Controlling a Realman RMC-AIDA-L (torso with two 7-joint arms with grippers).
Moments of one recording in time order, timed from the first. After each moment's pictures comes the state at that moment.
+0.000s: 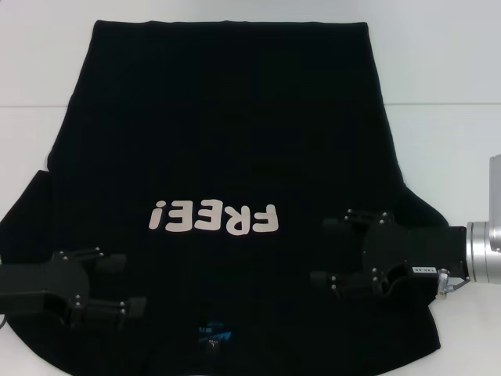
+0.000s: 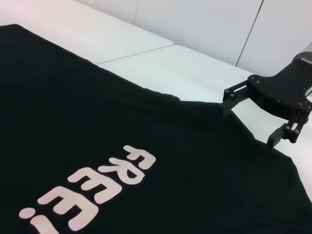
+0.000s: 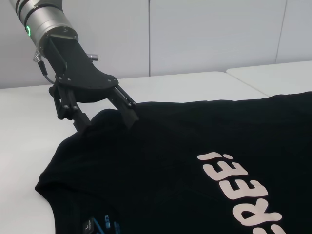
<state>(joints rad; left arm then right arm) -0.48 -2.01 0.44 0.65 2.34 1.67 -1.32 0.62 2.09 -0.76 -0.53 -2.08 -1.41 1.08</state>
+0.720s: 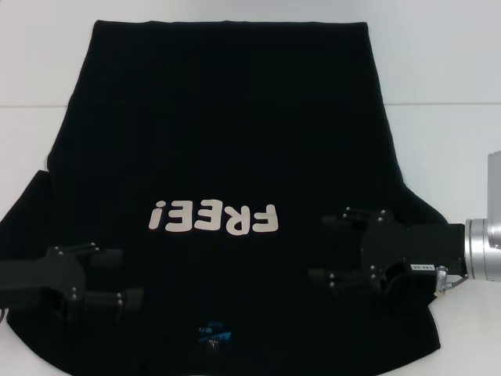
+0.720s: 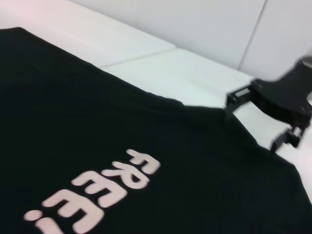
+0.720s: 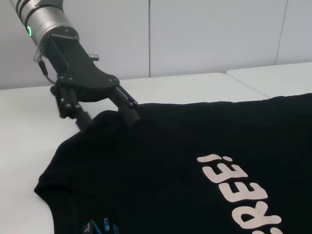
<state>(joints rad) -0.48 -2.00 0.41 0.66 2.34 1.68 -1.35 0.63 2.09 -0.76 -0.53 -2.08 -1.41 1.08</state>
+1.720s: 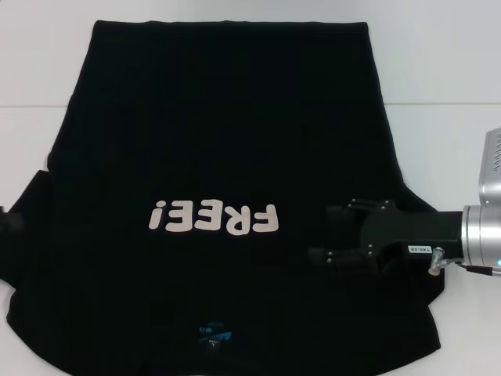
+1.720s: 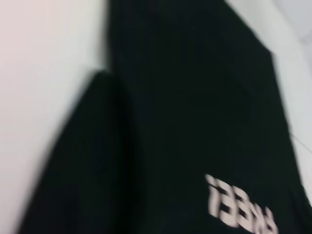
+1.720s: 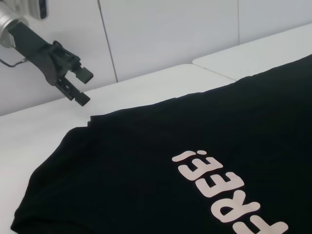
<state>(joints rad) -0.52 -1.85 0.18 0.73 2.56 1.66 -2.42 0.65 2.09 -0.76 -0.54 -2.08 -1.36 1.31</state>
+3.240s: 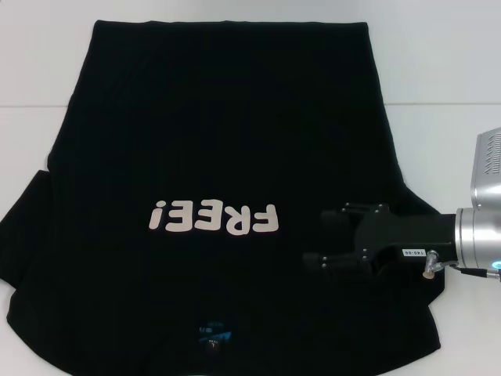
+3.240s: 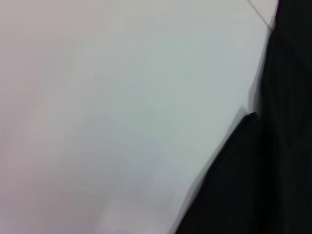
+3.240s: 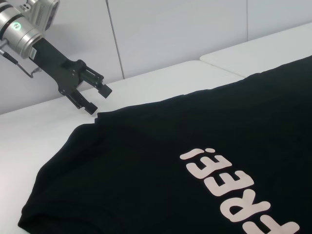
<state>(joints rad) -0.52 -1.84 0.20 0.65 2.67 1.38 -2.59 0.66 2.09 -0.78 -0.53 -2.08 -1.36 1.31</state>
